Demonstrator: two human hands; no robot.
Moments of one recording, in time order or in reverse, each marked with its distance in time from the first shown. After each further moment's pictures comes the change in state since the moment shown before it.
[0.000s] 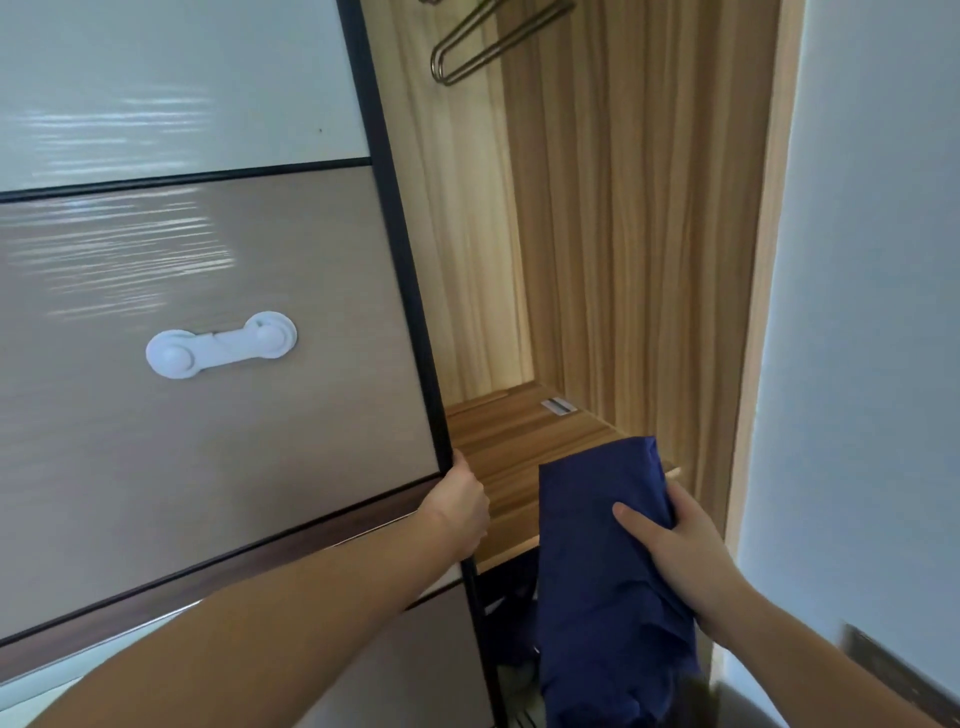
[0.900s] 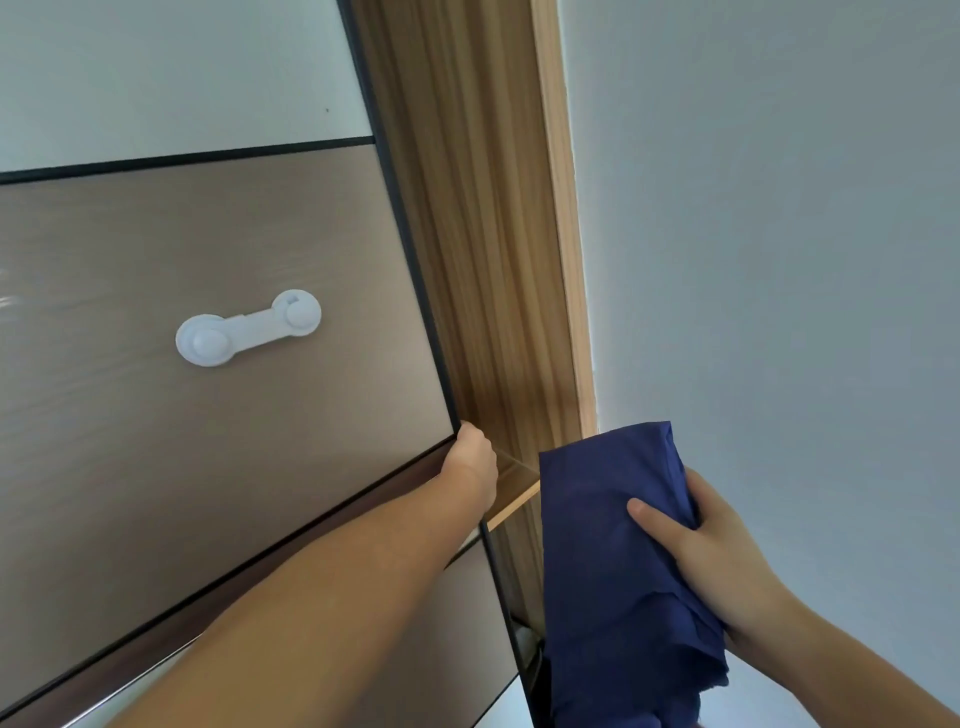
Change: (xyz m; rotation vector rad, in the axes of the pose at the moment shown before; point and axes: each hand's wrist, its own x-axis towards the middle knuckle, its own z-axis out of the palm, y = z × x) left_hand 0.157 -0.029 -0.162 -0.035 0.159 -0.092; right_hand 0.021 -0.001 -0.153 -0.027 0.266 0.015
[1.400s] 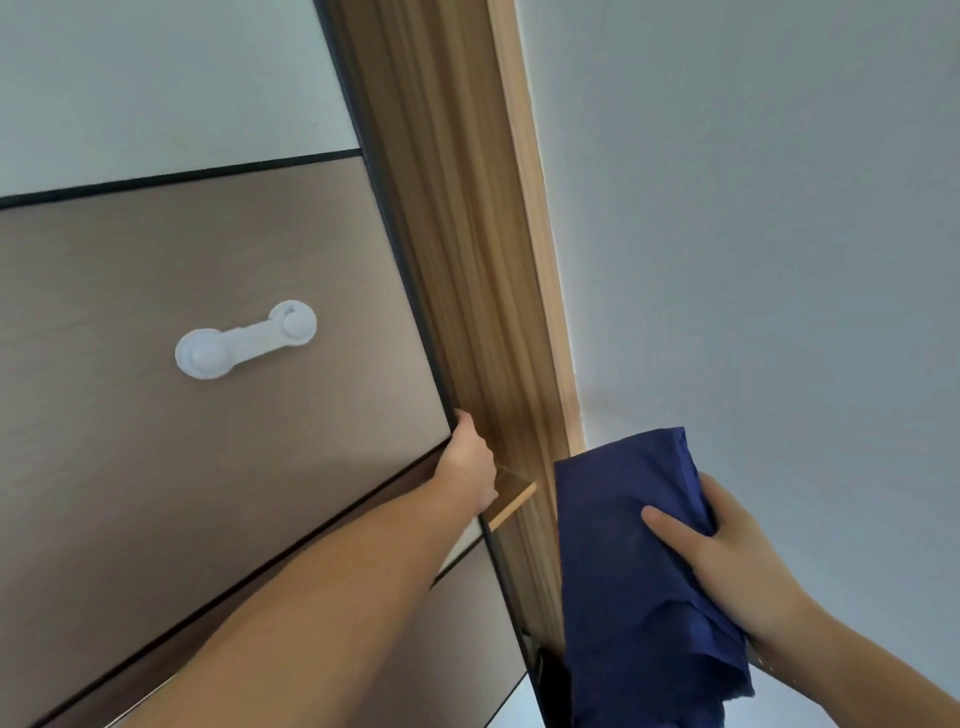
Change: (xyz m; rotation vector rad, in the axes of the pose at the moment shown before) left_hand 0.014 -0.002 -0.006 -0.001 0.074 -0.027; right_hand -0.004 0.003 -0.019 -0.033 0.067 0.003
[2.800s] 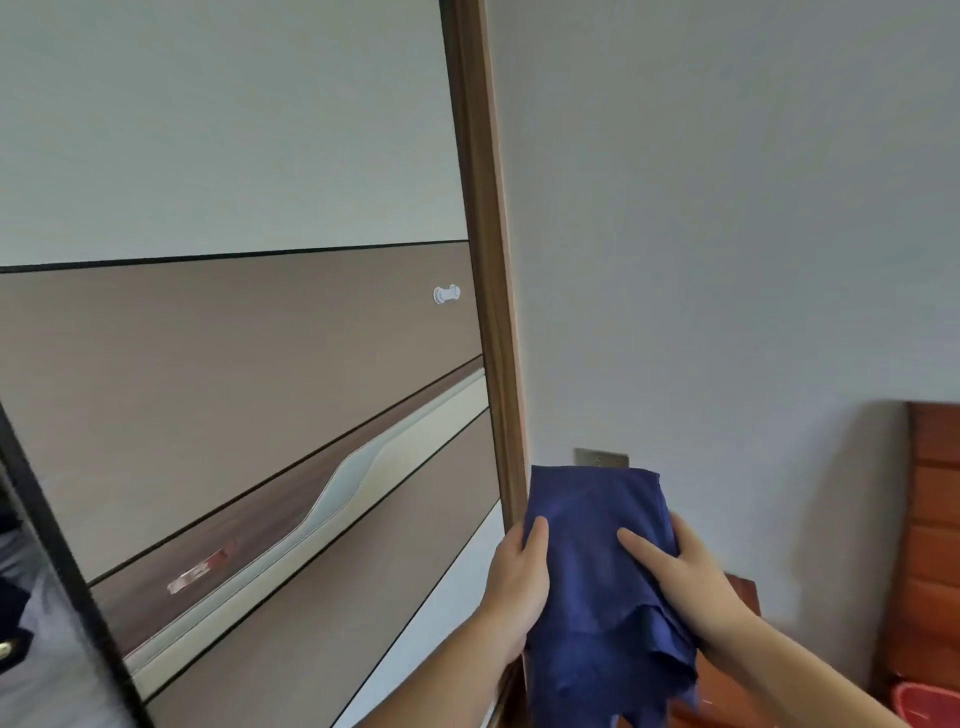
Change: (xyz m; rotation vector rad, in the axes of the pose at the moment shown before) left_hand -0.639 0.175 0.118 -2.671 0.214 0.146; right_hand -0.635 -0.035 0.178 0.026 0.299 -0.034
